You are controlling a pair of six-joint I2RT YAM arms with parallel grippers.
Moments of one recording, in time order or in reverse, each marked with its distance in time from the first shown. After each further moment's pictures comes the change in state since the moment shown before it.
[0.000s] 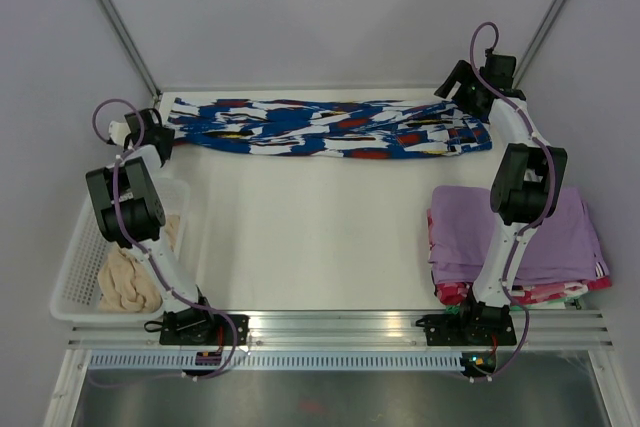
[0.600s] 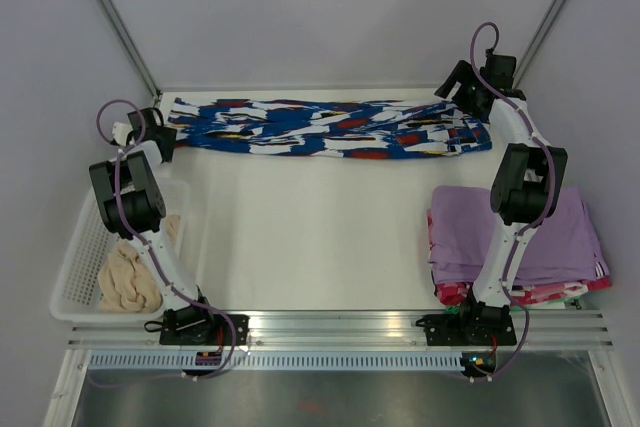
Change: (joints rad) left arm 0.000 0.102 0.096 -0.076 0.000 -0.012; right arm 0.000 0.000 -0.001 -0.001 0.001 0.004
